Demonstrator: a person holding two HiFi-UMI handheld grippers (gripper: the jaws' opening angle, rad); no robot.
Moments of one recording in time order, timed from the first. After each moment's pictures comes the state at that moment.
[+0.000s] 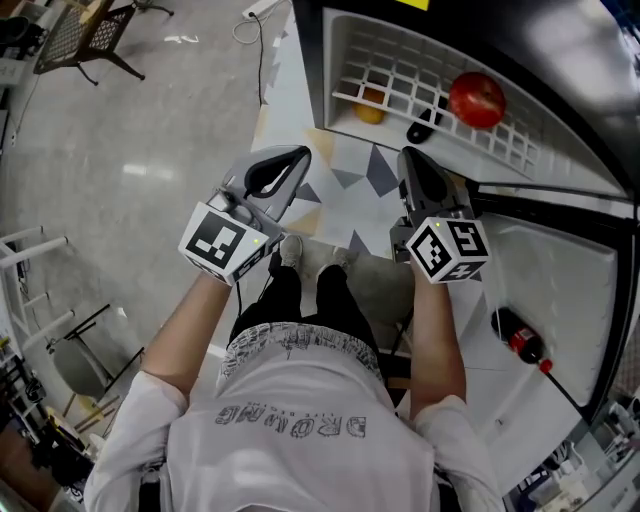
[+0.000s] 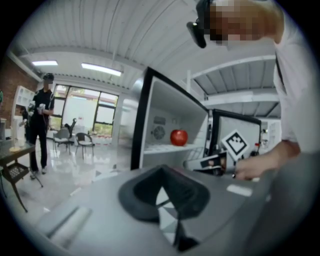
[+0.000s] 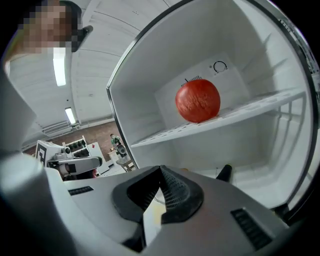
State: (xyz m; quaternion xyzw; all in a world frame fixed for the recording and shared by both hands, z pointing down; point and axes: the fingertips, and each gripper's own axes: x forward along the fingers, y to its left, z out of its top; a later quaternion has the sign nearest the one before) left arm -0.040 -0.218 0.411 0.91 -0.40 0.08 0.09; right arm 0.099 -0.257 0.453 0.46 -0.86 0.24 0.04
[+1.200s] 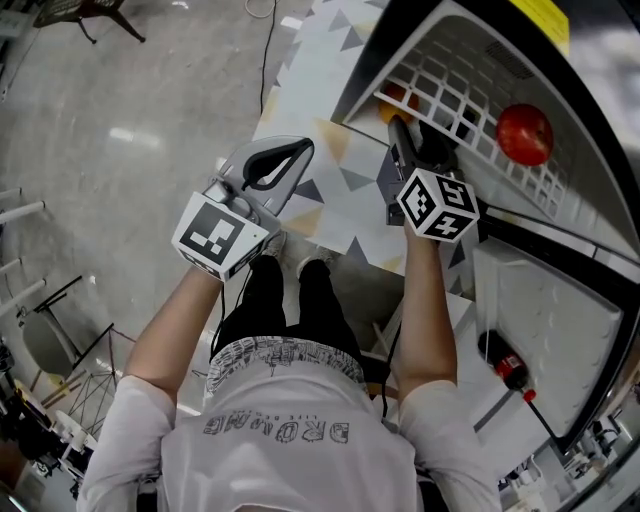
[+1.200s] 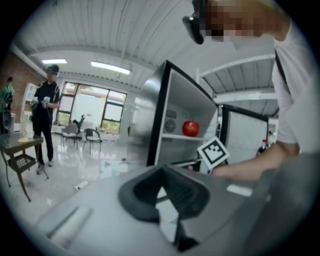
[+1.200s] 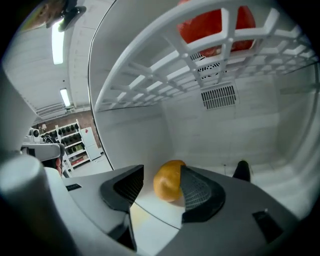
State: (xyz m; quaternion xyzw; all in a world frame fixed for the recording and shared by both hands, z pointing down) left arm -0.072 -0.228 0.457 0.89 -0.43 0.08 0.12; right arm 0.060 -0.332 0.534 0.47 -0.85 0.21 0.11
